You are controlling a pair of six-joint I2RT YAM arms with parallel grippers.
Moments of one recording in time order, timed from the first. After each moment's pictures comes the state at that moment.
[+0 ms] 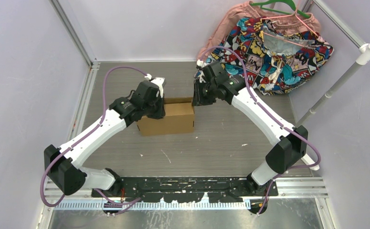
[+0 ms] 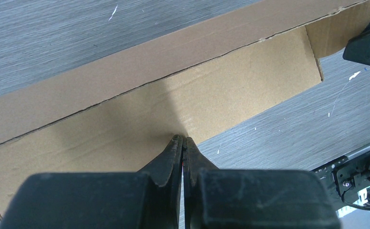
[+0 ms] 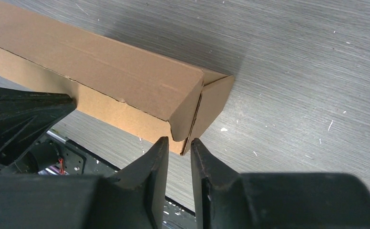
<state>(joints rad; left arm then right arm) -0.67 1.33 1.23 -0.69 -0.07 -0.39 0.59 1.57 1.56 -0.85 -0.15 0.41</state>
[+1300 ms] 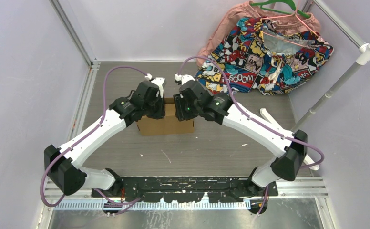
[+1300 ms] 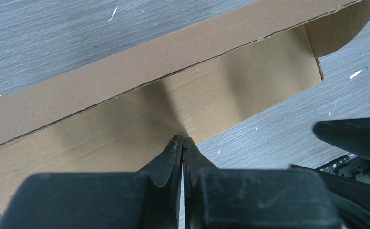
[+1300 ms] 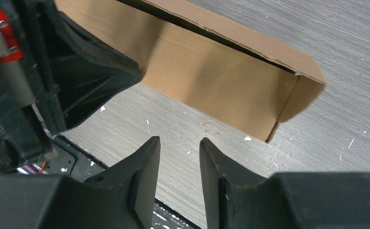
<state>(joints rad) -0.67 1.33 1.23 -0.69 -0.07 -0.38 0.90 1.49 1.50 -0.76 0.13 0.44</state>
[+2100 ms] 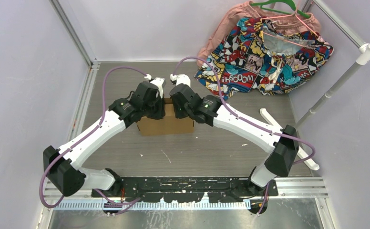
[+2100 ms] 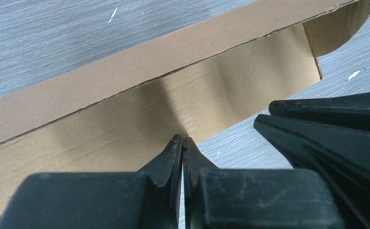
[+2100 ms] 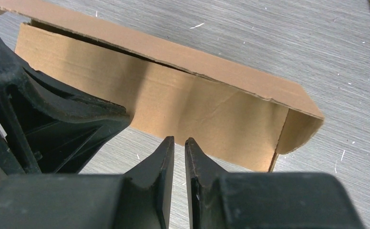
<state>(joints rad) -0.68 1.31 1.22 -0.67 -0.07 -0.38 0.96 1.58 1.50 -0.65 0.33 0.49</state>
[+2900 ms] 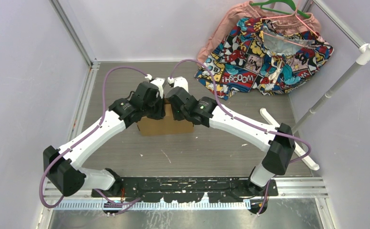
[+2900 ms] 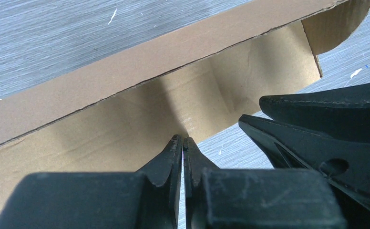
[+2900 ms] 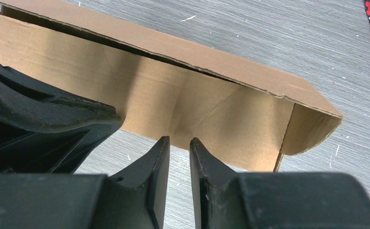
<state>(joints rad) -0.68 1.31 1.21 -0.67 -0.07 -0.37 0.99 1.62 1.50 -0.66 0.38 0.50</state>
